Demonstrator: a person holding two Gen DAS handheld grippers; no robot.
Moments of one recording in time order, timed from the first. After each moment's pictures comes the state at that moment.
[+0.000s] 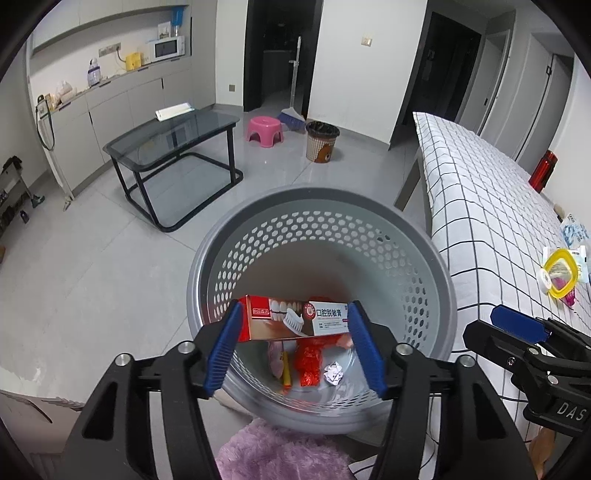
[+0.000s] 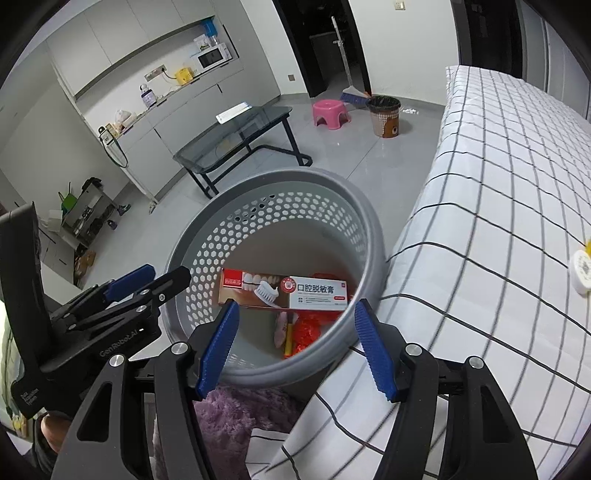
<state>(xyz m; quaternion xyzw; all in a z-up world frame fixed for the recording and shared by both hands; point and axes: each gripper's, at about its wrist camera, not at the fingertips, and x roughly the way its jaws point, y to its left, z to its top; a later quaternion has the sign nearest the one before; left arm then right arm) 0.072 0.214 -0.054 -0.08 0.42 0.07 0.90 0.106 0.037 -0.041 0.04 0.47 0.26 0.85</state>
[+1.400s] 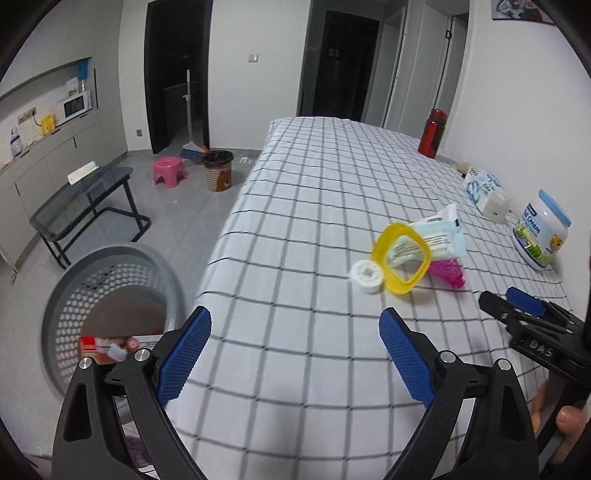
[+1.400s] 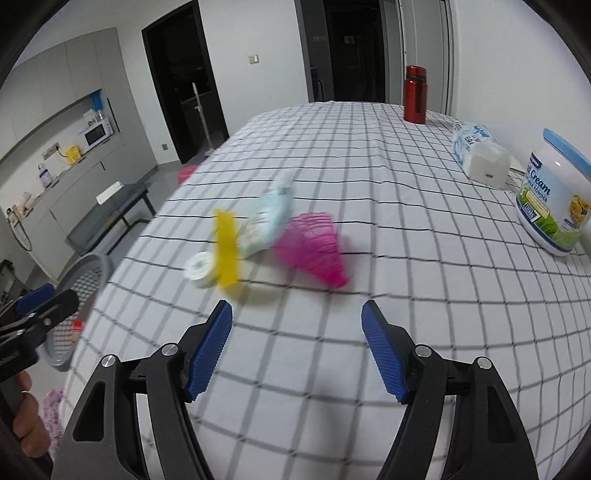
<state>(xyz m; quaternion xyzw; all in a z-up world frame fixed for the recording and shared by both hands) 0.085 -0.044 -0.006 -0.02 0.38 -0.08 0.92 0.072 -0.284 -0.031 0.07 0.39 0.02 0.92</state>
